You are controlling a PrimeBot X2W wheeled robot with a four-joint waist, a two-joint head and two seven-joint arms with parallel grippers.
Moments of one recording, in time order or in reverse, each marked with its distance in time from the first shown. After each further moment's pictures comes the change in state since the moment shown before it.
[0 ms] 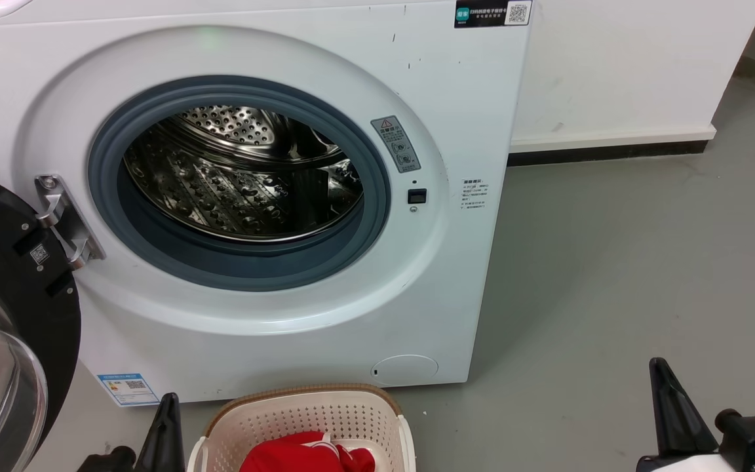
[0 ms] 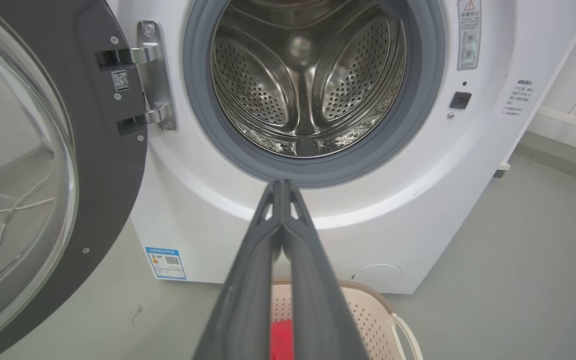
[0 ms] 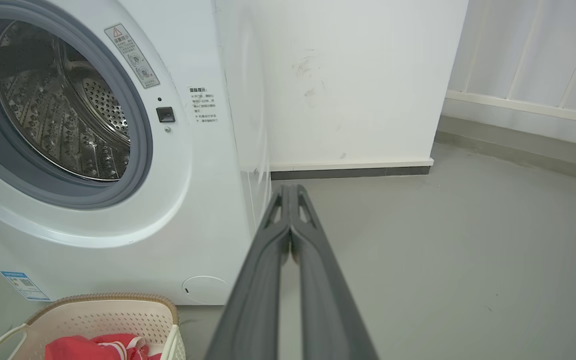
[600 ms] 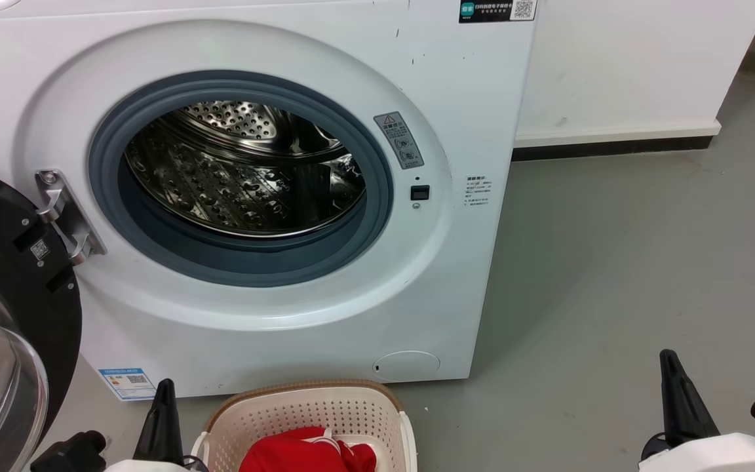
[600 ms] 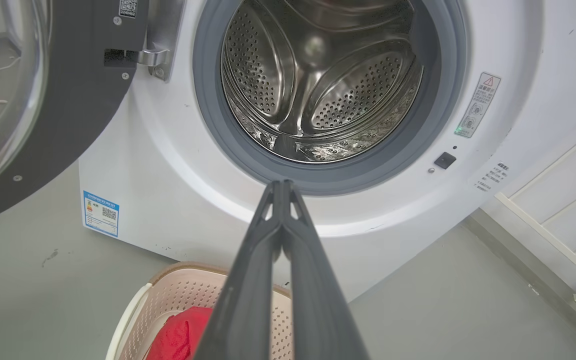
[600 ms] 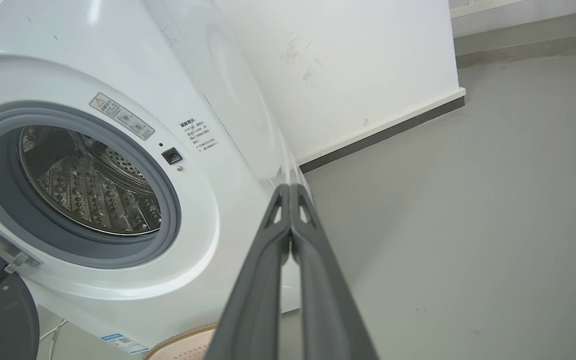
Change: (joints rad) left arm -0.063 0.000 0.004 0.033 -0.379 -0.016 0.081; right arm -0.044 0.000 -0.008 0.030 0.399 0.000 0.091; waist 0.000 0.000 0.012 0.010
